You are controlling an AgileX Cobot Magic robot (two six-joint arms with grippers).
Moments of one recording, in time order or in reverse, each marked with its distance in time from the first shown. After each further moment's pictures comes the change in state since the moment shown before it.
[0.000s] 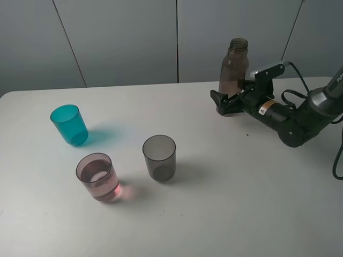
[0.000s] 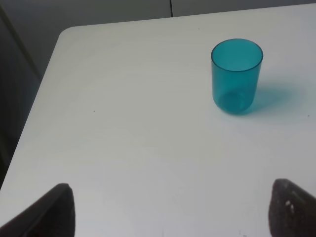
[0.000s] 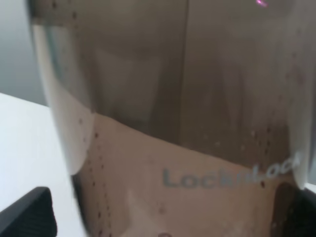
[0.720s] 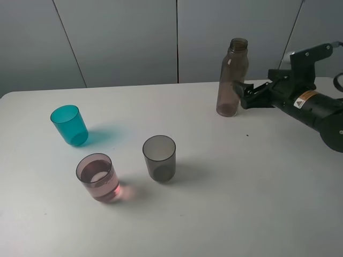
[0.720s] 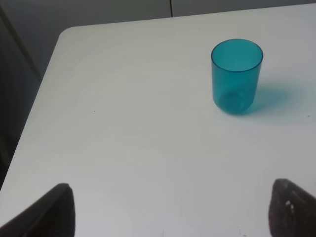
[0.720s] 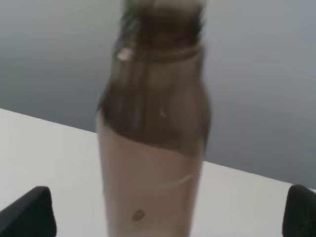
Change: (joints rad) left arm 0.000 0.000 0.000 0.000 0.000 0.000; right arm 0.000 -0.505 0.349 0.122 0.224 -0.009
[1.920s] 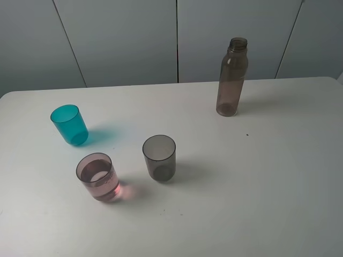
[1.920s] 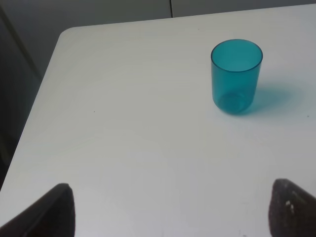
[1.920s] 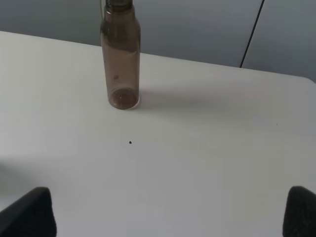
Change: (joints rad) left arm 0.000 0.000 0.000 0.000 0.000 0.000; right arm 0.000 -1.612 -0.263 0.285 2.154 -0.156
